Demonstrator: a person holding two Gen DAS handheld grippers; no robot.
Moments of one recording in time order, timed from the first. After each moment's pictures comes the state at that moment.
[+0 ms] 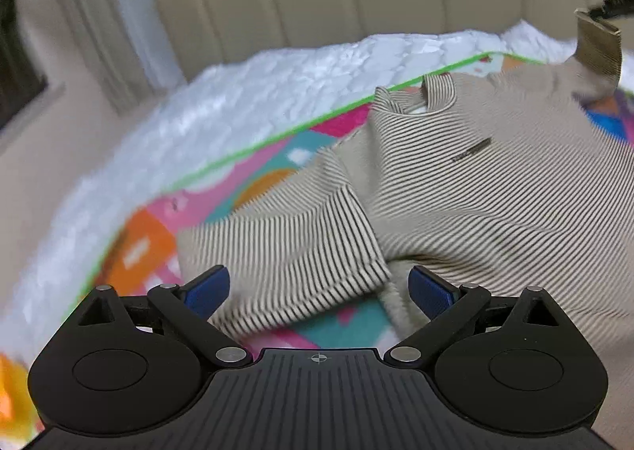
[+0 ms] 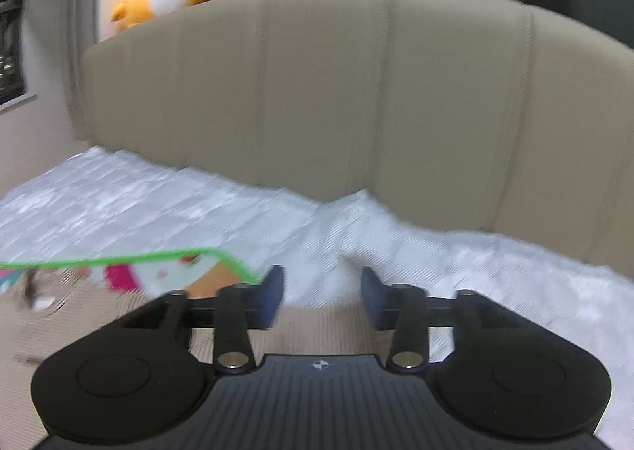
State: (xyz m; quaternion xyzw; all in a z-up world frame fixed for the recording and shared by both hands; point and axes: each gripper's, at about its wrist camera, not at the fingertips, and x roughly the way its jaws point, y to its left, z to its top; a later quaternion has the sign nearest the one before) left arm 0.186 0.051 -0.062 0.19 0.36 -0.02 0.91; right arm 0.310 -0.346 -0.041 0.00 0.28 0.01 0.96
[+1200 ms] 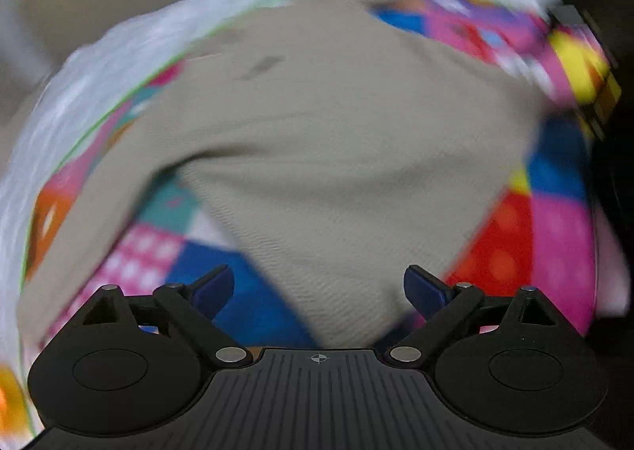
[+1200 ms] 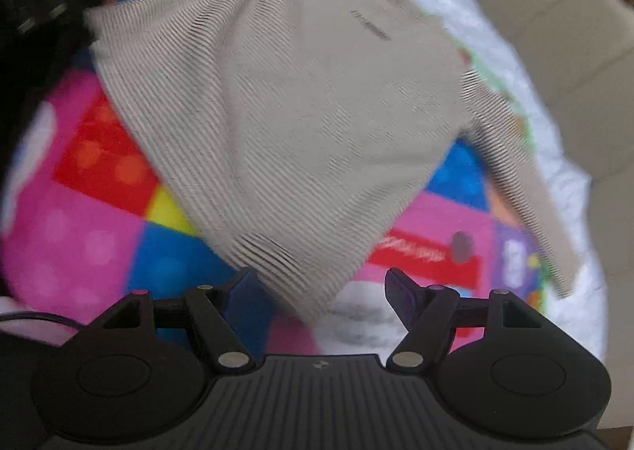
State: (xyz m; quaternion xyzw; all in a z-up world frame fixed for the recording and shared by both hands) left arm 0.072 -0.025 -0.036 0.25 0.49 -0.21 0.81; right arm 0.091 -0.239 -0.065 -0.38 0.42 0.26 0.78
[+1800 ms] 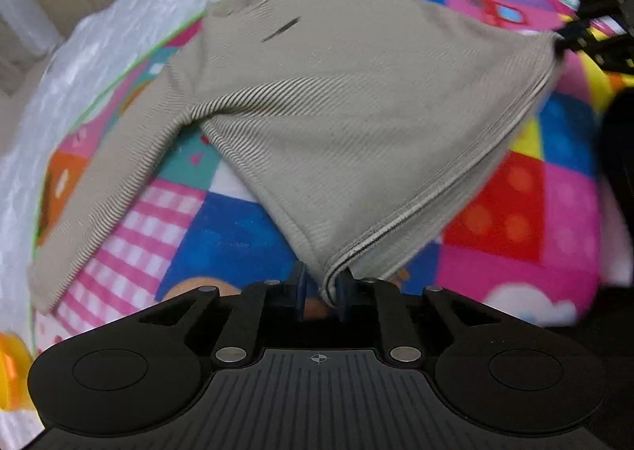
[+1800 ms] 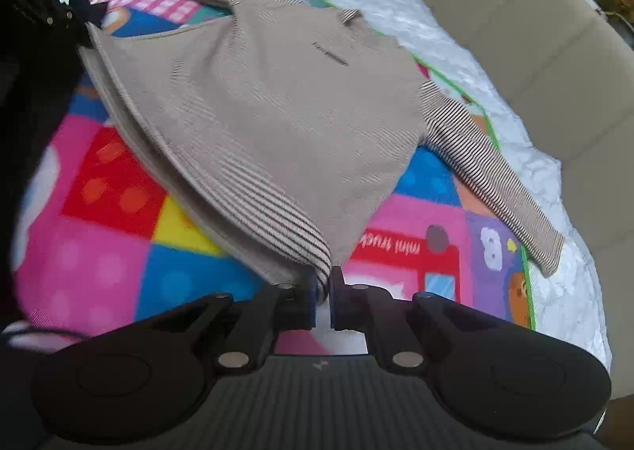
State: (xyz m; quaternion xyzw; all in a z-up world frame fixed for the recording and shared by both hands) left arm 0.065 0.018 -0.018 0.22 0.53 -0.18 0.80; right arm 0.067 -0.262 -0.044 -0.34 0.42 0.27 0.80
